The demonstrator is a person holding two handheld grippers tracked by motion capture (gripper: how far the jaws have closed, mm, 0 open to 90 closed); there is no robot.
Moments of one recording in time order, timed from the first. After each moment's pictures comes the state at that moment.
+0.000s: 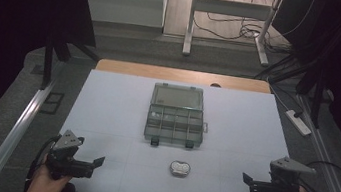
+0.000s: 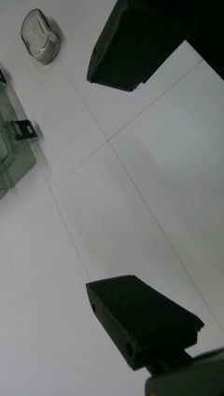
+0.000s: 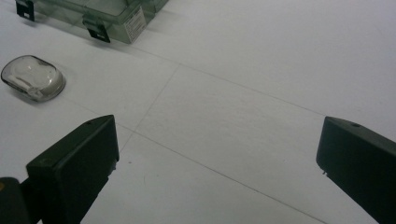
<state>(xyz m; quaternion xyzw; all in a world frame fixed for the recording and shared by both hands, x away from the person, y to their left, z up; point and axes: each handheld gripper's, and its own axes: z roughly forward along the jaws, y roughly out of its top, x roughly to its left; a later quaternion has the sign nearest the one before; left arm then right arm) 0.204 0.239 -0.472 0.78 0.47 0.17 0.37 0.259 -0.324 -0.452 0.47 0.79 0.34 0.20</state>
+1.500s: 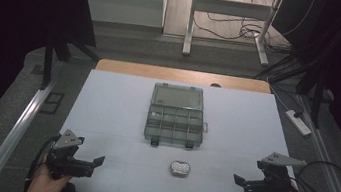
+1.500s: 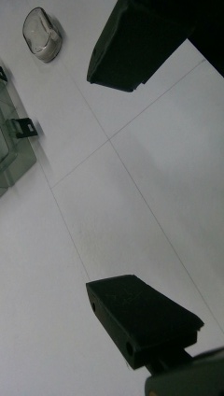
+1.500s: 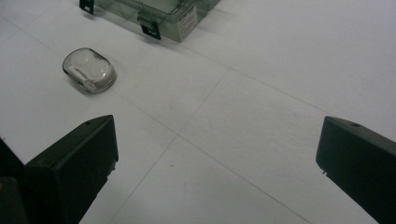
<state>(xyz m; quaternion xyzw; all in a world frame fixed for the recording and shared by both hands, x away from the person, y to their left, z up) 0.205 0.240 -0.472 0.78 0.48 0.17 0.37 0.268 -0.309 -0.452 0.41 0.83 0.36 0.13</state>
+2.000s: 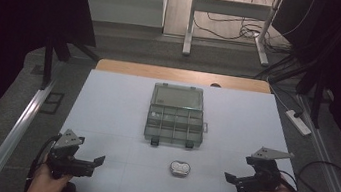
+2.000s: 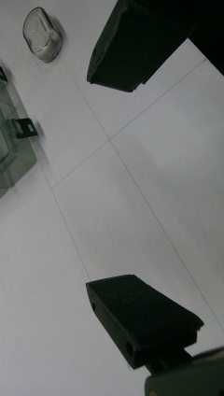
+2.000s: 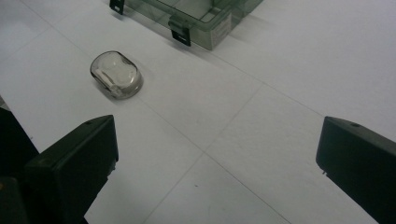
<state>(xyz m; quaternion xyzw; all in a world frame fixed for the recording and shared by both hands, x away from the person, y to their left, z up) 0.206 0.239 -0.472 0.78 0.47 0.17 0.37 0.279 -0.288 -0.452 0.38 0.85 0.37 0.10</state>
